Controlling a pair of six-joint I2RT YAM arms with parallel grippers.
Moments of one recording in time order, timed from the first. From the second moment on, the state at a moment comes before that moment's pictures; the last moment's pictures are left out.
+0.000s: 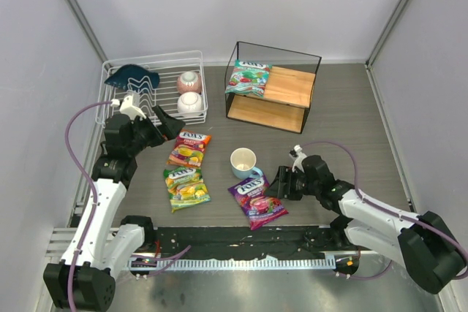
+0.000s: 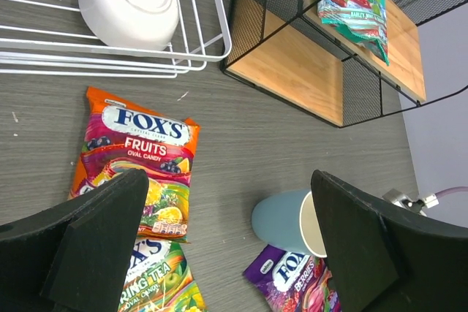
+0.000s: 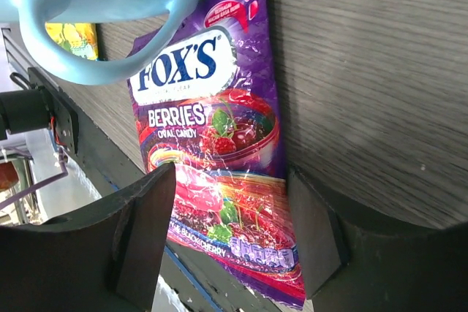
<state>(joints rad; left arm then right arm) -0.08 0.84 0.74 -0.26 0.31 -0.56 0.56 0.95 0.21 0.01 -0.41 0.72</state>
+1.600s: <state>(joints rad) -0.05 0.85 0.74 -0.26 0.35 -0.56 0.62 0.49 0.59 -0.82 -0.15 0.75</state>
